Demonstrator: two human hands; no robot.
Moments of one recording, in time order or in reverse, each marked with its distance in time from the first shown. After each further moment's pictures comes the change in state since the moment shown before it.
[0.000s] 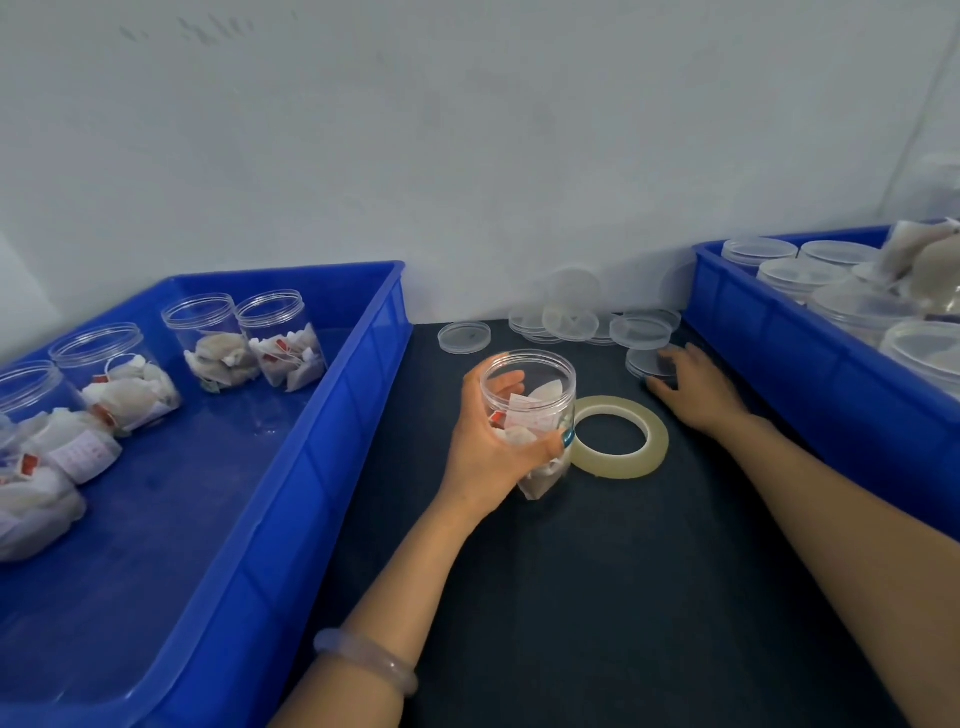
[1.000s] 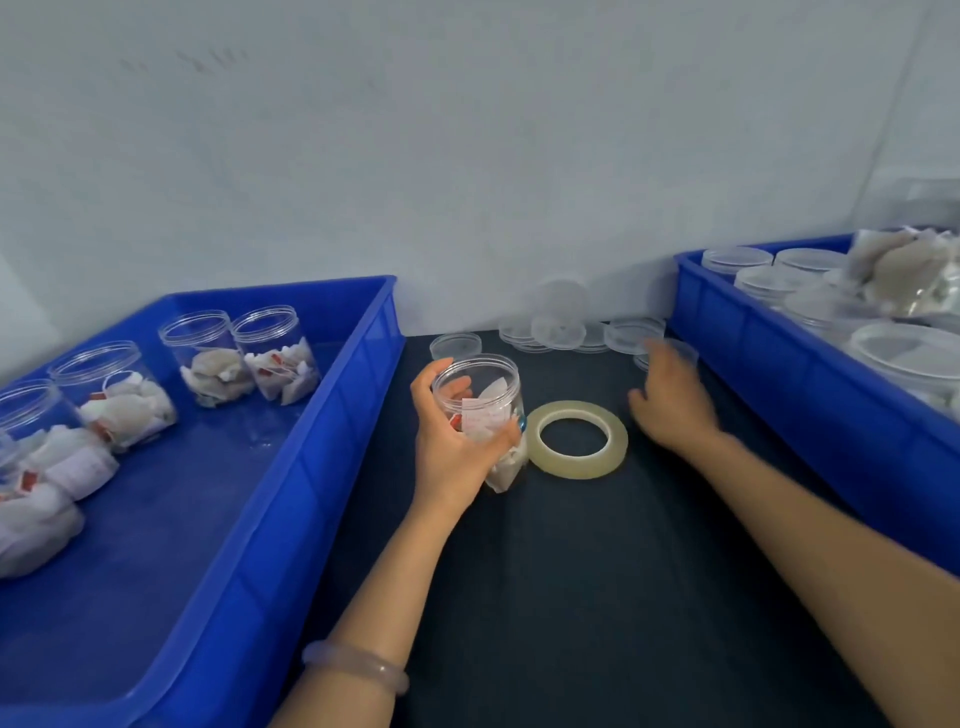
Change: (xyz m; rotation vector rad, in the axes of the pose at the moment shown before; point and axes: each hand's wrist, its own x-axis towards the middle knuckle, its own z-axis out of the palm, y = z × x) left_hand 0.001 -0.002 -0.010 -0.005 0.224 0.050; right_hand -0.046 -0.038 -0.014 0.081 0.082 -0.033
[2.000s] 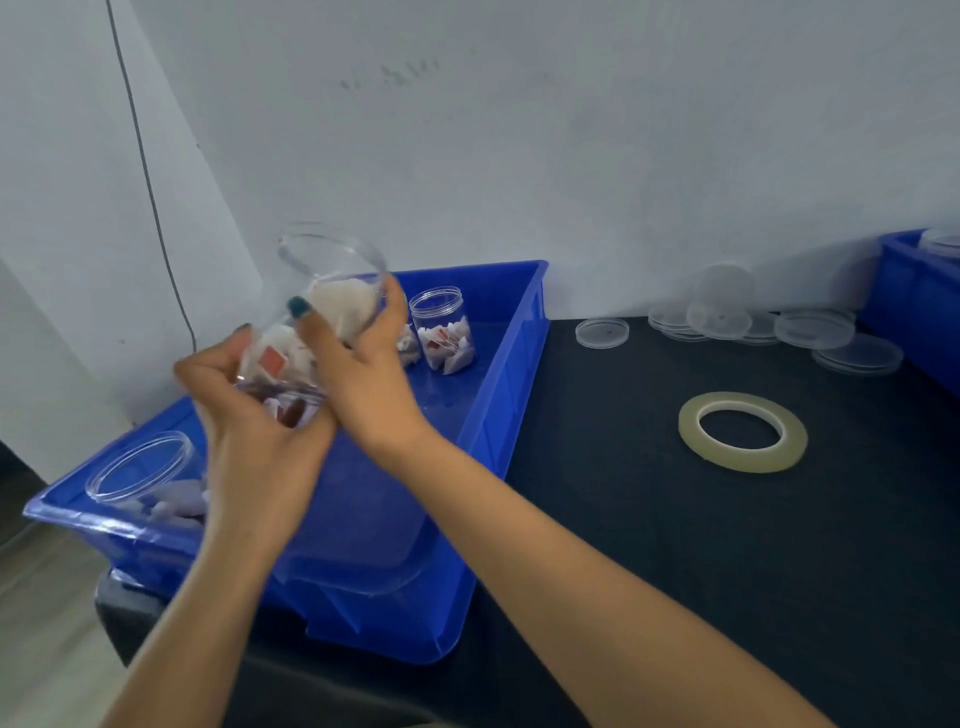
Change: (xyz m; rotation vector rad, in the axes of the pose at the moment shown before) left_hand -0.078 0.104 -0.246 0.512 0.581 0.135; right_hand -0.183 -0.385 0.045 1.456 -0.461 -0.373
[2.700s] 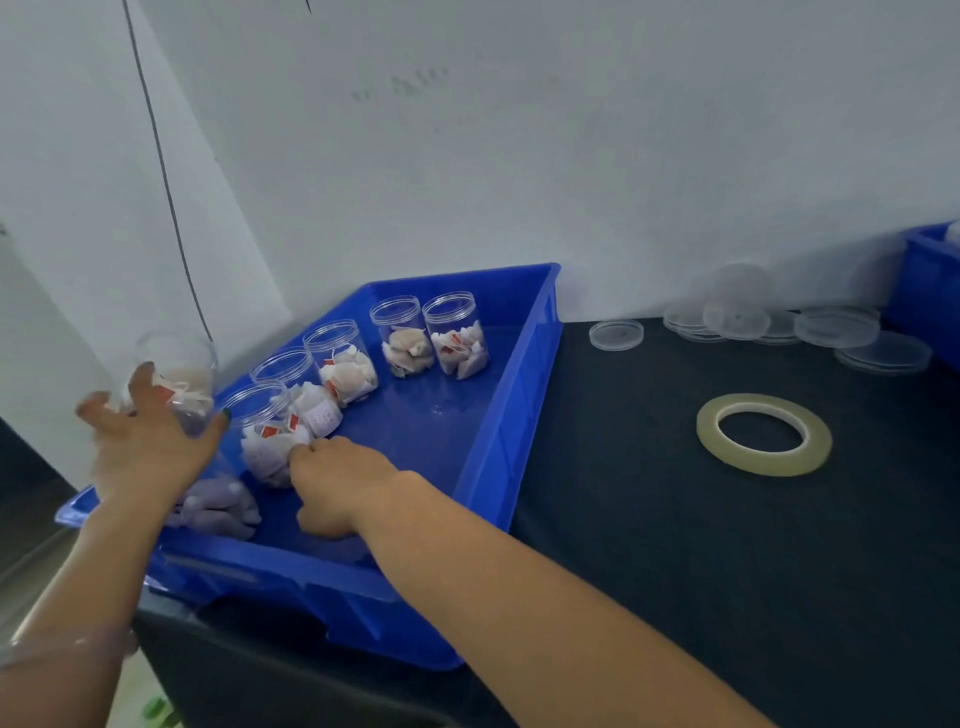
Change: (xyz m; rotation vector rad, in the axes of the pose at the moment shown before) left_hand 0.097 -0.121 -0.067 0.848 -0.057 -0.192; right_hand -0.006 0.041 0.022 -1.239 -0.804 0.009
